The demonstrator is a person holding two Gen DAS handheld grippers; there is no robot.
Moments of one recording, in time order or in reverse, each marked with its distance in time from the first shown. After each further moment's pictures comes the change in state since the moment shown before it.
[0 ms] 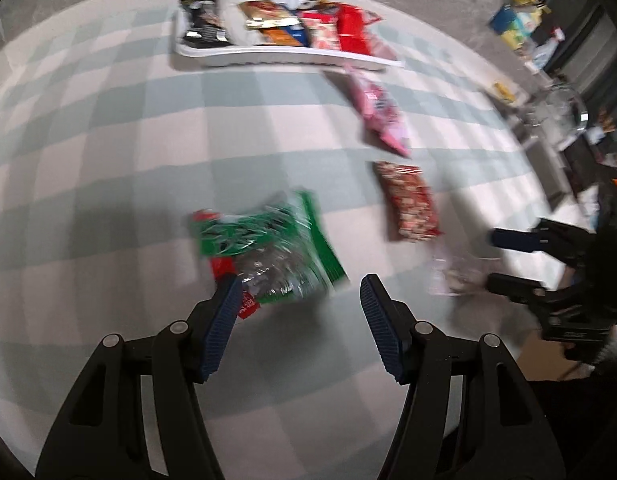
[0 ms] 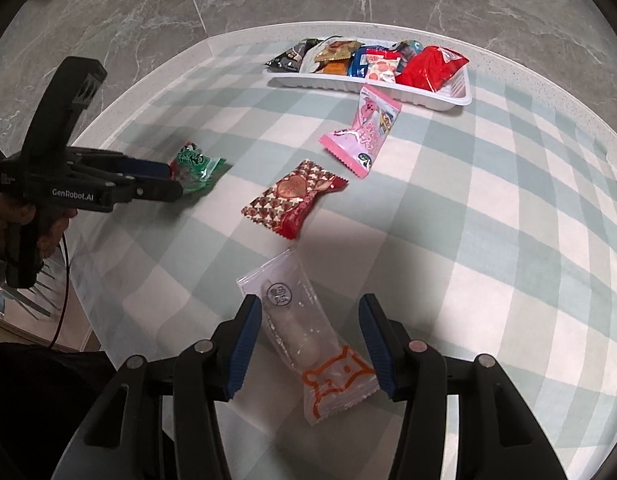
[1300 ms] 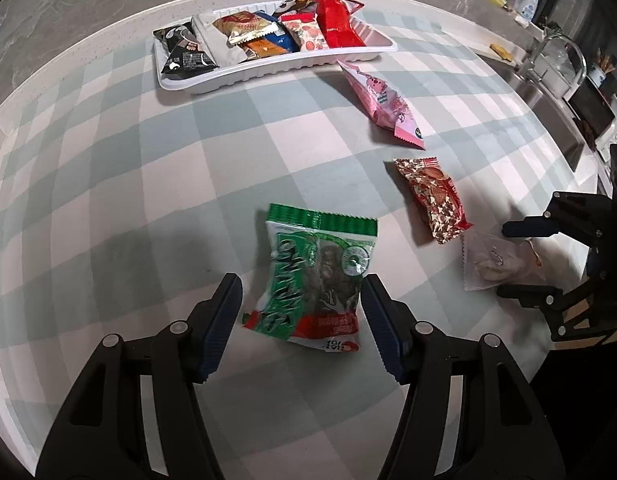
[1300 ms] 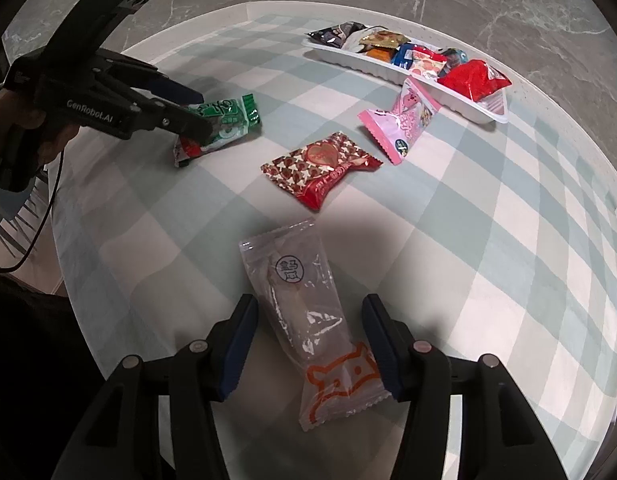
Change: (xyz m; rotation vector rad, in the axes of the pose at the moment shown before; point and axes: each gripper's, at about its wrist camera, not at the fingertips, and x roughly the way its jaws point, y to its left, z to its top) left arm 0.012 -0.006 0.018 0.182 0.010 0.153; right arm 0.024 0.020 -0.014 -0.210 0.045 -0.063
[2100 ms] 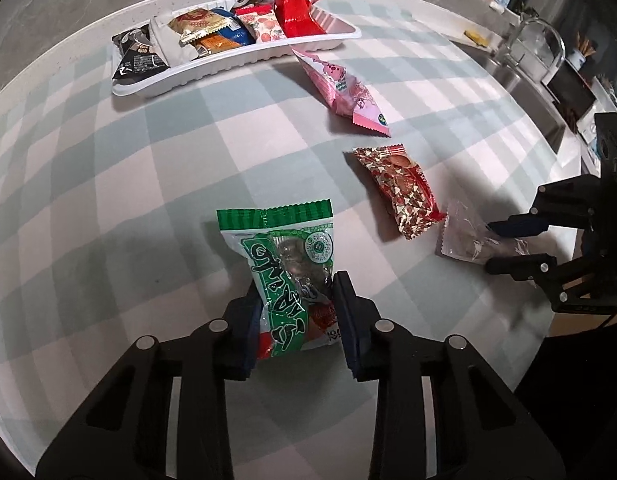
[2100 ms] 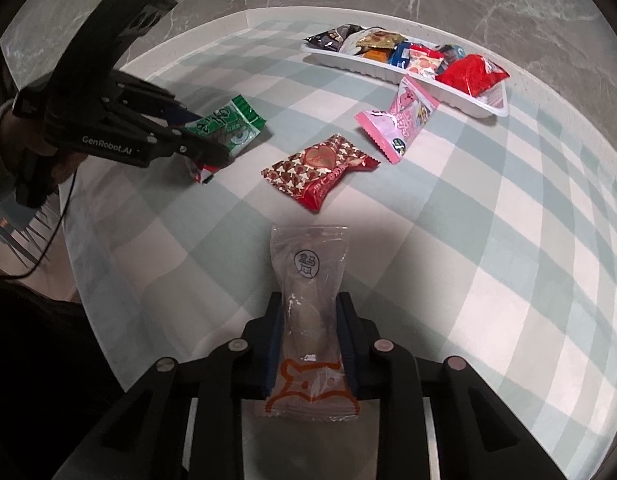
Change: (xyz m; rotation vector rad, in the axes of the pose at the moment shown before) left arm 0.013 -0.020 0.000 0.059 0.006 -0.076; right arm -0.006 -0.009 -0.002 0.060 -0.015 0.067
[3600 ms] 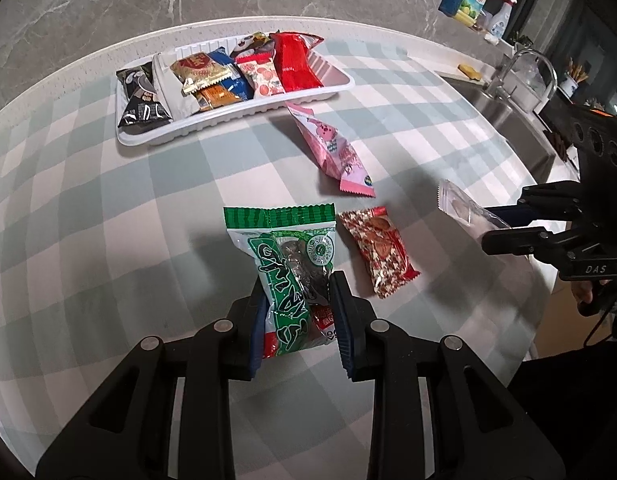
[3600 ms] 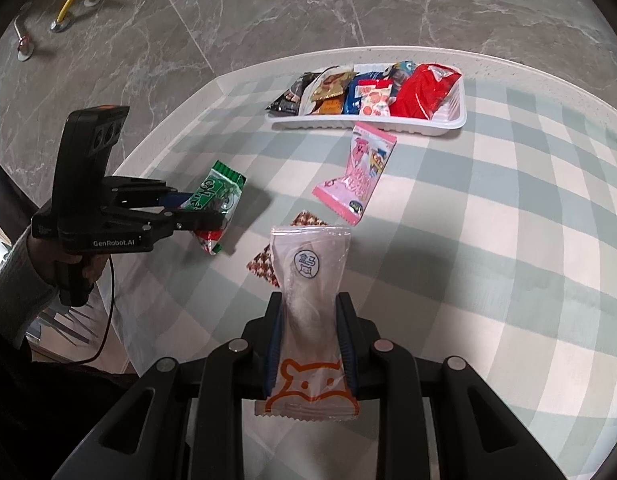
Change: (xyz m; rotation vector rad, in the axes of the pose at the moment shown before) left arm -0.026 0.001 0.028 -0.027 -0.102 -0.034; right arm -0.036 -0.050 0.030 0.227 -0.127 0.139
